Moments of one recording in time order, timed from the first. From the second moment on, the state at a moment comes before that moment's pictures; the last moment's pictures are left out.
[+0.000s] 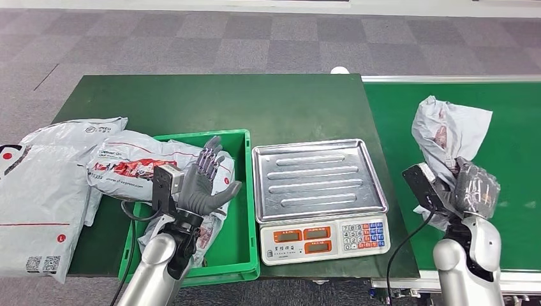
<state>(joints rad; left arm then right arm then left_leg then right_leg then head) -0.24 -0.16 -0.25 -1.29 0.13 -0.11 -0.28 -0.17 -0.08 -0.19 -1.45 1.09 -0.36 0.00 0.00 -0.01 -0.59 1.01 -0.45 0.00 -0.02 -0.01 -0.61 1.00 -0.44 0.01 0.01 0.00</state>
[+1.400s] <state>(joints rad) -0.41 -0.13 -0.27 -1.06 0.22 -0.11 -0.36 -0.53 -0.03 0.55 -1.08 0.80 -0.07 -0.08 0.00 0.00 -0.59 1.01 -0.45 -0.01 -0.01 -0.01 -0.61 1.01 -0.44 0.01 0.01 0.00</state>
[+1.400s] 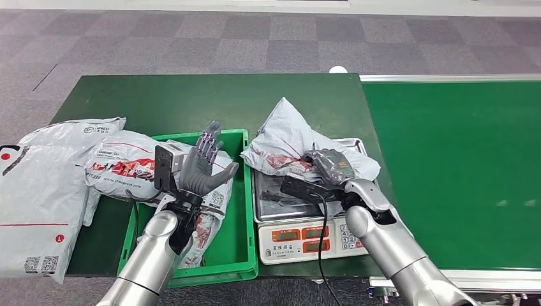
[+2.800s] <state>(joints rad) -0.78 -0.25 -0.54 -0.66 -0.23 0.22 -0.28 -0.58 -0.06 0.20 -0.92 0.09 -0.25 -0.42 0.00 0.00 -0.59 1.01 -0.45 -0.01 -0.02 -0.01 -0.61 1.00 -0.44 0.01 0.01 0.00</state>
